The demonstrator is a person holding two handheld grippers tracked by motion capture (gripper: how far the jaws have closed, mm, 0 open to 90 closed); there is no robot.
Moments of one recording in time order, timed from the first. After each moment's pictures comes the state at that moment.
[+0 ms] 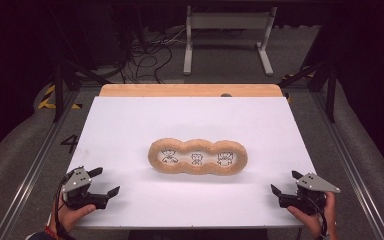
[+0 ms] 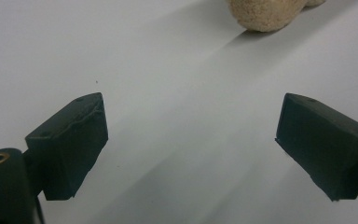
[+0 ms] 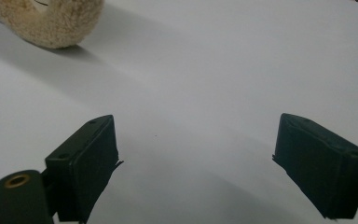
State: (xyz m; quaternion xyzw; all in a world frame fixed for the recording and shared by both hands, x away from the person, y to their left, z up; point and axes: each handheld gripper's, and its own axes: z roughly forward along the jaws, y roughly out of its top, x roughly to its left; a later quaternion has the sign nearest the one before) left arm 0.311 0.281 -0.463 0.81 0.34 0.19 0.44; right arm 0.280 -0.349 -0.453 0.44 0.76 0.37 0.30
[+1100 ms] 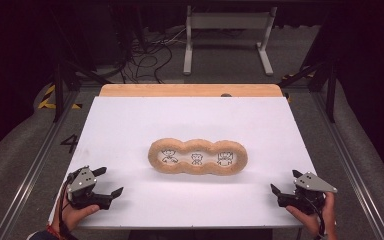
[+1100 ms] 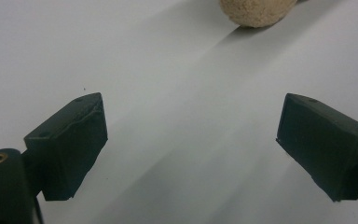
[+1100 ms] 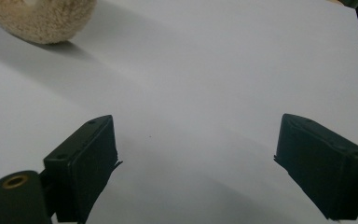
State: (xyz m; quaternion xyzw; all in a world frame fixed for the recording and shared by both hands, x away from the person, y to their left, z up) left arm 0.313 0.271 -0.464 0.82 0.32 0.19 0.43; right arm 0.280 -0.344 -0.452 0.44 0.77 0.35 0.32
